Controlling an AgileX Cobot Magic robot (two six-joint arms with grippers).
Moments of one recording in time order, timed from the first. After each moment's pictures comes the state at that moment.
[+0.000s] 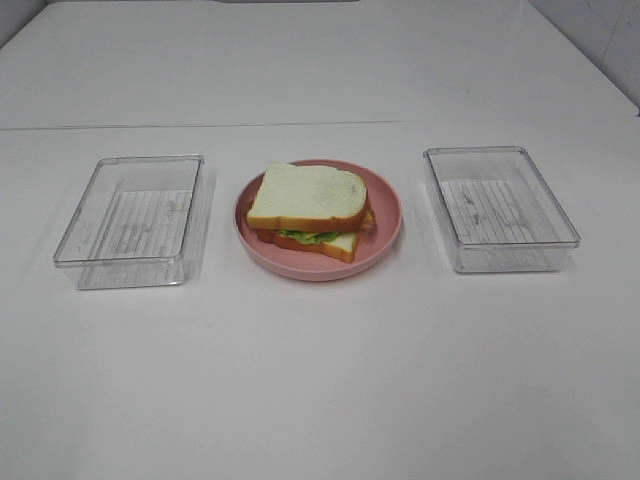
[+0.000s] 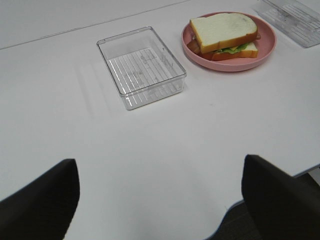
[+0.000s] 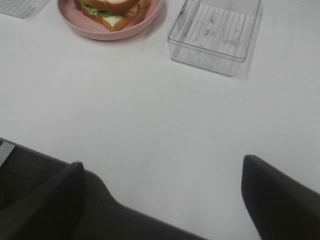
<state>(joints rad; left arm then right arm) -0.25 -0.01 -0.50 -0.08 1.05 0.09 0.25 0.15 -0.51 0.13 1.08 -0.17</state>
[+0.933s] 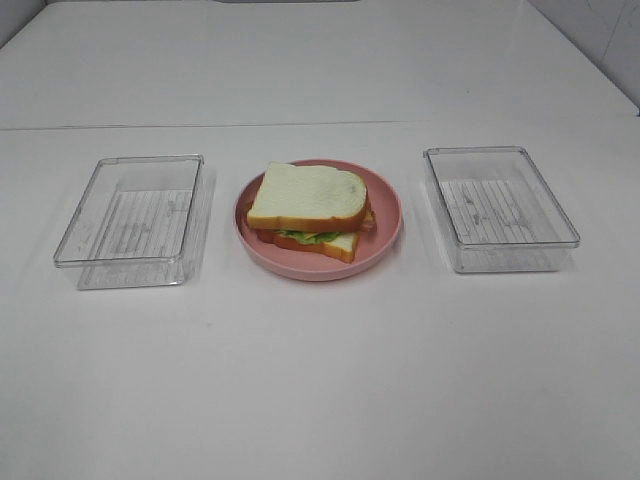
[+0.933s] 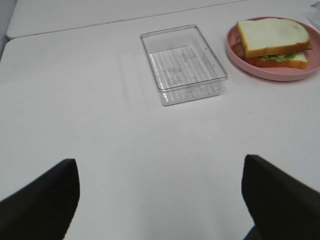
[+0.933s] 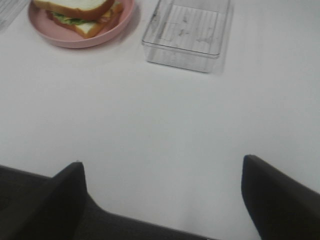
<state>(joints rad) -0.05 -0.01 -0.50 -0.08 1.05 0.09 0.09 0.15 -0.51 0.13 1.08 -0.17</state>
